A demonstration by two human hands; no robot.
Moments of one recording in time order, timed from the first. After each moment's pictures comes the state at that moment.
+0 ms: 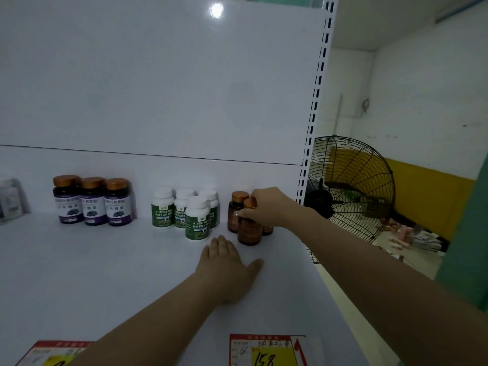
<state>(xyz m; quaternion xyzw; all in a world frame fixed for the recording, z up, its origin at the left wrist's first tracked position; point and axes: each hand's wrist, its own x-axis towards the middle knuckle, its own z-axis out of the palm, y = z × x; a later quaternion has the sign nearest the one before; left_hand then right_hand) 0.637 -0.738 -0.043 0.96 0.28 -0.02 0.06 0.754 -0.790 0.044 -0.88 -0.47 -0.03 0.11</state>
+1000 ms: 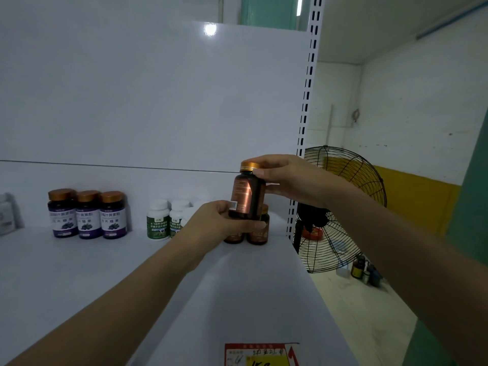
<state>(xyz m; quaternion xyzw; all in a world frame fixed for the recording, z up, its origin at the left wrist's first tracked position) 0.611 -0.735 0.039 0.78 0.10 0.24 0.57 0.751 -0.848 0.112 -0.62 -0.53 0.25 0.52</state>
